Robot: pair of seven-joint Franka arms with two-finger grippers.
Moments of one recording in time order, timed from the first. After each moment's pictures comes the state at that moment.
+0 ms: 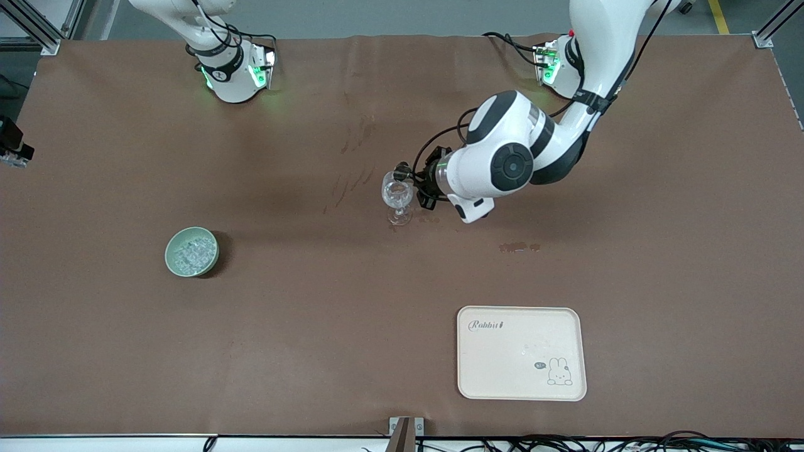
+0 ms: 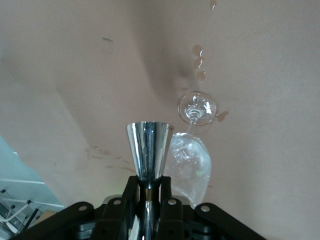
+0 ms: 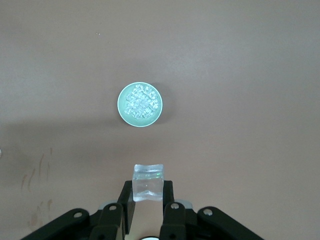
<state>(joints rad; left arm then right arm) -0.39 0.47 -0.34 -1.62 -0.41 1.97 -1.85 -0.05 0.02 -0.10 -1.43 0.00 1.40 -0.07</state>
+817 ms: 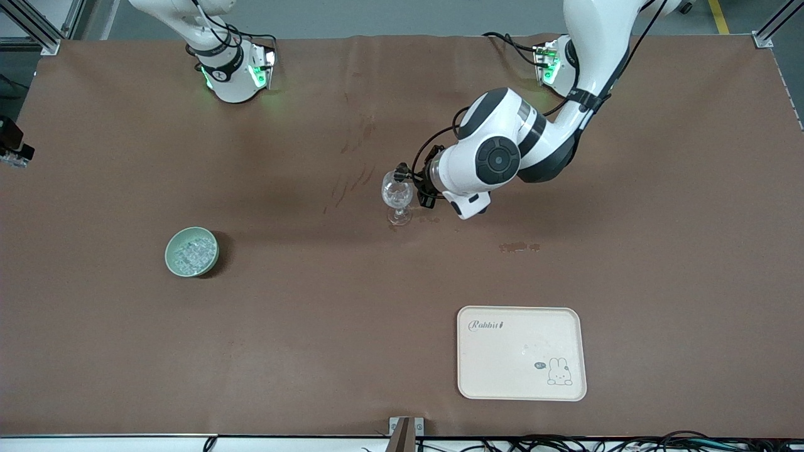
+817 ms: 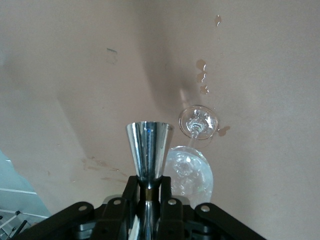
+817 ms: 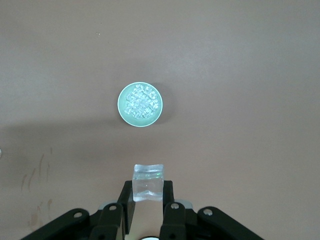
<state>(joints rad) -0.40 0.47 -0.34 -1.62 -0.35 1.97 -1.93 -0.05 0.02 -0.10 -1.43 0.00 1.40 -0.07</state>
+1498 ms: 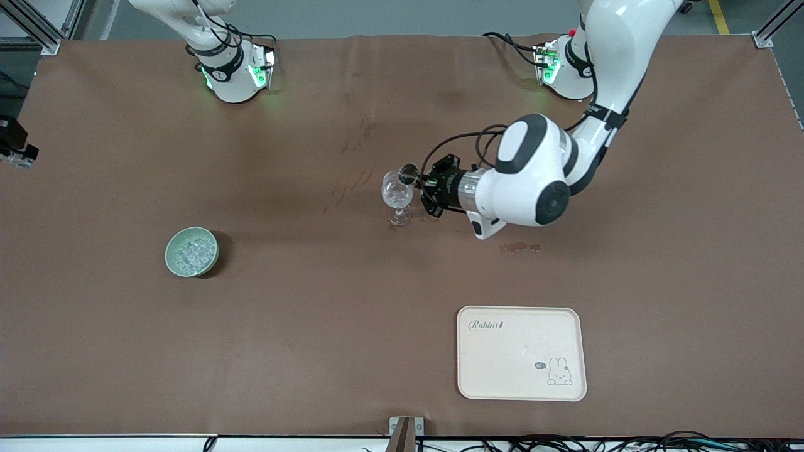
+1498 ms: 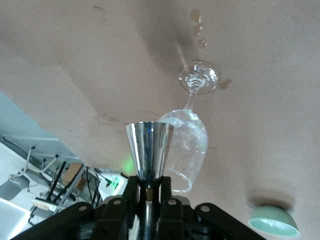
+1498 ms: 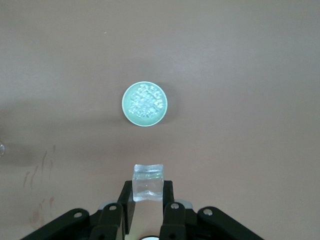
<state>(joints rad) -0.26 0.50 -0.34 -1.62 -0.68 1.91 -1.58 -0.03 0.02 -0.08 -1.43 0.01 1.40 -0.07</state>
